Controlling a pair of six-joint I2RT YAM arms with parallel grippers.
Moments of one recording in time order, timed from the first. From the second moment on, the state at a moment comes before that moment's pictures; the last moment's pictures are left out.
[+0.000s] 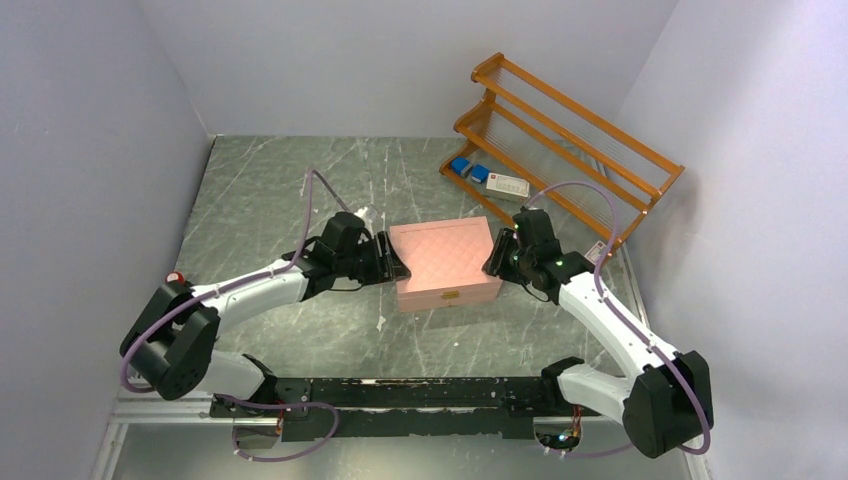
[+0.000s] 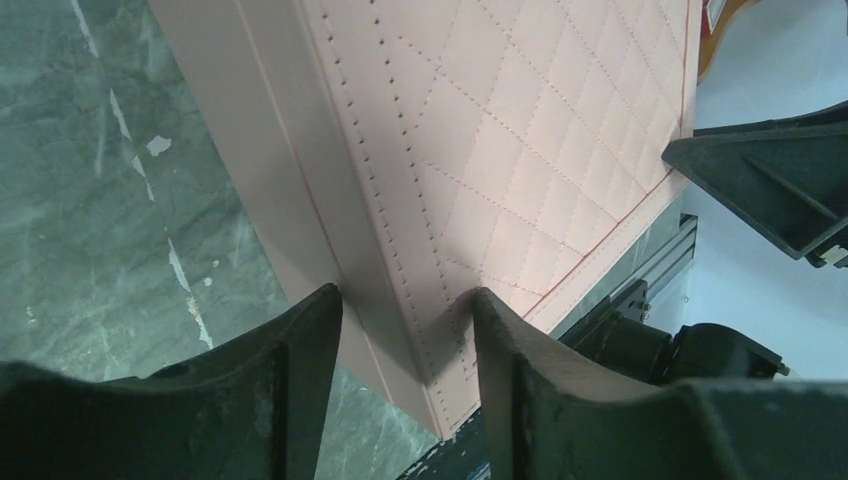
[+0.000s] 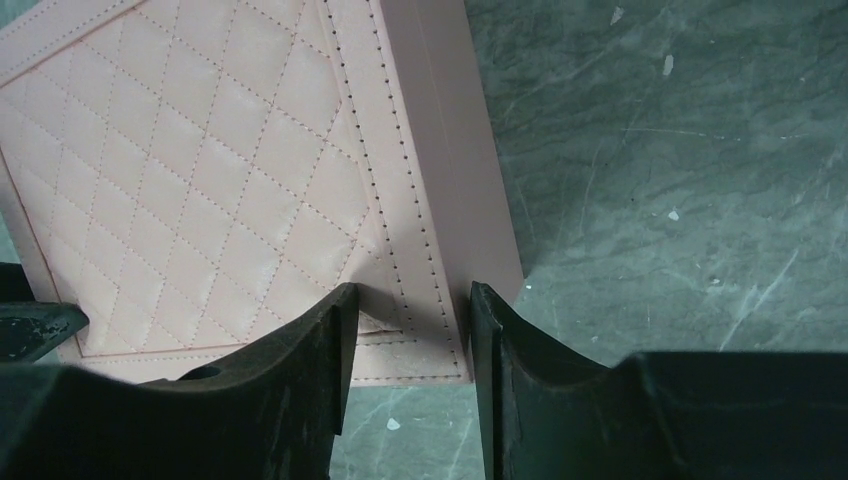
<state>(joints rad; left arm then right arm) -0.67 1.40 0.73 -0.02 0.24 -0.83 0.38 1.11 0.74 -0.51 0.02 0.58</state>
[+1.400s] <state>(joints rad) -0.73 0.72 1.23 -0.83 -0.47 -0.61 0.38 0.62 1.28 -0.90 0.46 0.51</state>
